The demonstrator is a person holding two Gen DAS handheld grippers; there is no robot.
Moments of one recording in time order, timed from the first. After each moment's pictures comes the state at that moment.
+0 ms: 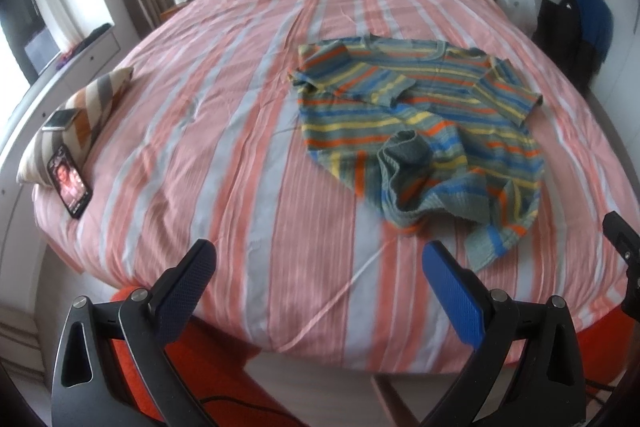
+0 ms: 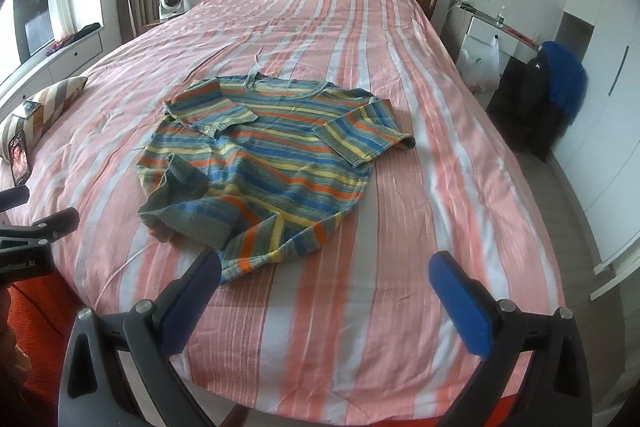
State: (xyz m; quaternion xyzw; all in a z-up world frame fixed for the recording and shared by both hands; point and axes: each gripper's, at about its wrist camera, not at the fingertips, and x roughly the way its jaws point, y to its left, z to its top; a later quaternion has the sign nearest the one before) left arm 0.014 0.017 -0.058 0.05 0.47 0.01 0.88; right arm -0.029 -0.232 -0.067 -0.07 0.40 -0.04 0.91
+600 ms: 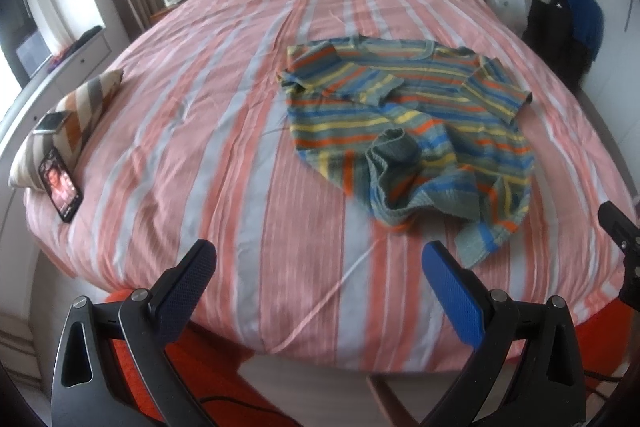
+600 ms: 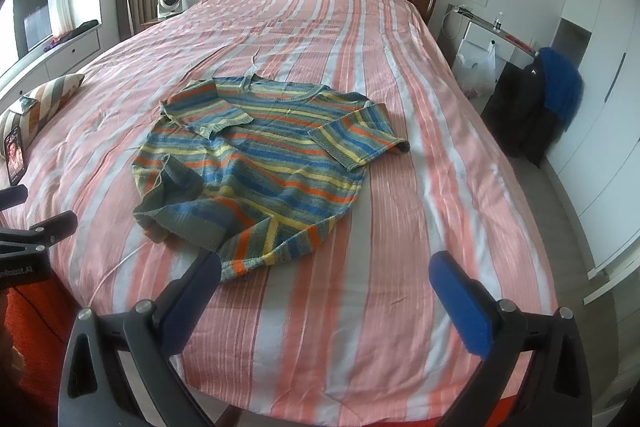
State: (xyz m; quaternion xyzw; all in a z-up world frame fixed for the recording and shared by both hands) left arm 0.011 0.013 -0.057 0.05 0.46 -0.01 0.88; right arm -0.030 -0.233 -0.065 -0.07 0.39 -0.04 0.92
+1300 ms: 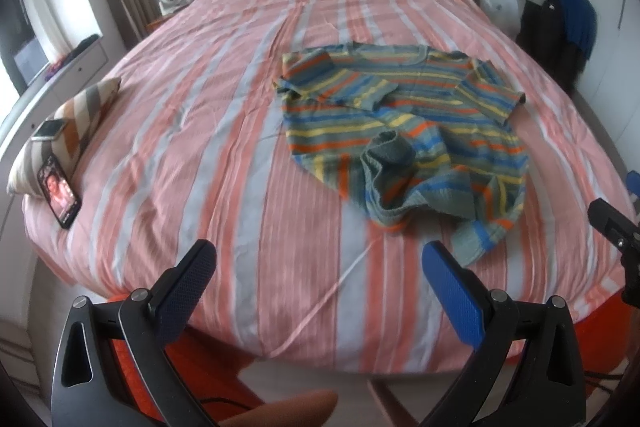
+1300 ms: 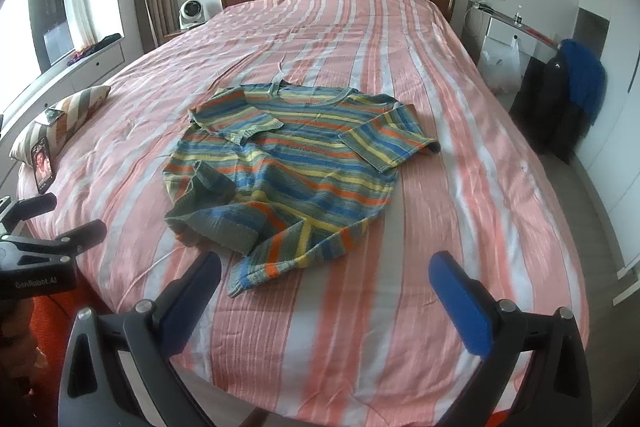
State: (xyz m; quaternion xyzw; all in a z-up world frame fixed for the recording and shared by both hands) left arm 0.004 0.010 -0.057 0.06 0.44 -0.02 0.89; right arm -0.031 -0.231 -0.067 -0.03 0.38 0.01 0.92
